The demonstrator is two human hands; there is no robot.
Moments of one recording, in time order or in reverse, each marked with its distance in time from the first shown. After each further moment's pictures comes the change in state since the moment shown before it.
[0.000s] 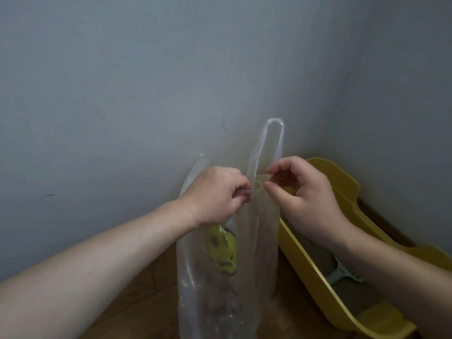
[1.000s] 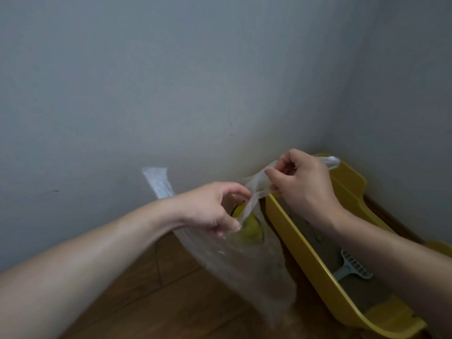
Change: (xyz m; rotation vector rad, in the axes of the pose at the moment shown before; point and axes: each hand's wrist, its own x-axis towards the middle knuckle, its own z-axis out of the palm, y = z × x) left_hand -0.023 0.005 -0.025 -0.663 -0.585 -0.621; right_hand 0.020 0.007 0.017 -0.093 0.057 0.286
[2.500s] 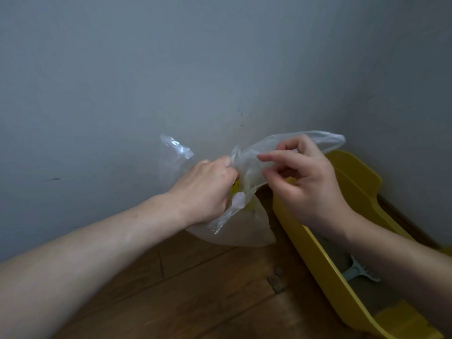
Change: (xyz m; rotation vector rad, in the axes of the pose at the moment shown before) left_hand 0.010 -0.020 -0.010 0.984 0.493 0.226; right_hand -0.005 0.000 0.018 0.065 -0.045 -0.469
